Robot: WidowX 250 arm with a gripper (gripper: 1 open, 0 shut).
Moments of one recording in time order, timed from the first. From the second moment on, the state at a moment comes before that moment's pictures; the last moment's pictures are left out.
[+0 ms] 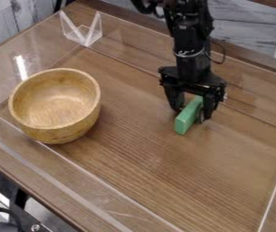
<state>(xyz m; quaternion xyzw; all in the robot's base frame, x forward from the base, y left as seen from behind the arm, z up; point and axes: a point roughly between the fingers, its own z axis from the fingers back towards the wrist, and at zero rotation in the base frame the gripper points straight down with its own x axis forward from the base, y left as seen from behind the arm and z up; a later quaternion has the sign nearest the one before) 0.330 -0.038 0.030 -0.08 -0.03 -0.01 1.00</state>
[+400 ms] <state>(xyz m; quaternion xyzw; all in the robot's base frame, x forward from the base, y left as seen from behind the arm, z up) 0.328 -0.036 0.026 -0.09 -0.03 -0.01 1.00</state>
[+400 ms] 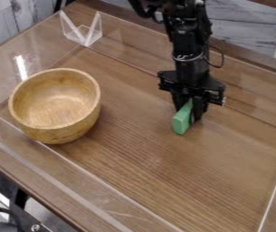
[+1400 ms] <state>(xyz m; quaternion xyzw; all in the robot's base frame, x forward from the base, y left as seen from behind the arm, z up) 0.283 -0.008 0.067 -0.10 0.08 0.02 0.99</state>
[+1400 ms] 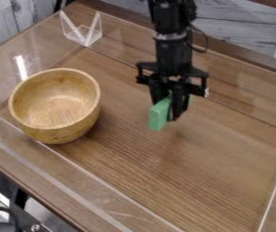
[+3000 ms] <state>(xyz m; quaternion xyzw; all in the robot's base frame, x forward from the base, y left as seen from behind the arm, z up) 0.189 0.181 0.126 -0.13 0.01 0.11 0.99</state>
